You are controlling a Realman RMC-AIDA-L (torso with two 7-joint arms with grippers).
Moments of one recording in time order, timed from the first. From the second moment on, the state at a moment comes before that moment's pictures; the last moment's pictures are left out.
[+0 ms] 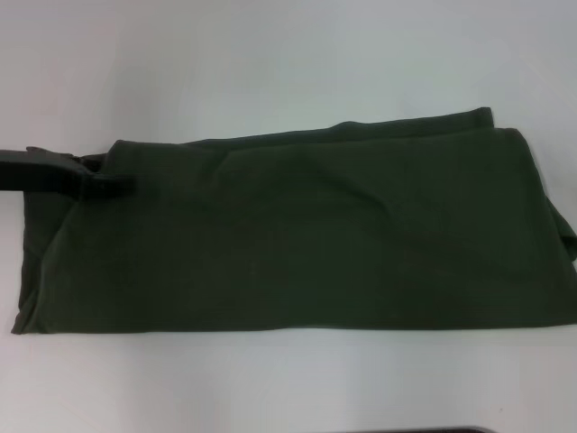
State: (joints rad) left arm -0.55 -2.11 0.66 0.89 2.49 1.36 -1.92; right arm 0.33 1.94 -0.11 -0.51 -2.15 -1.65 1.92
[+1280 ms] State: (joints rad) left arm -0.55 -2.12 0.69 0.89 2.48 1.34 -1.91; right arm 0.33 1.94 -0.11 -0.51 -2.15 -1.65 1.92
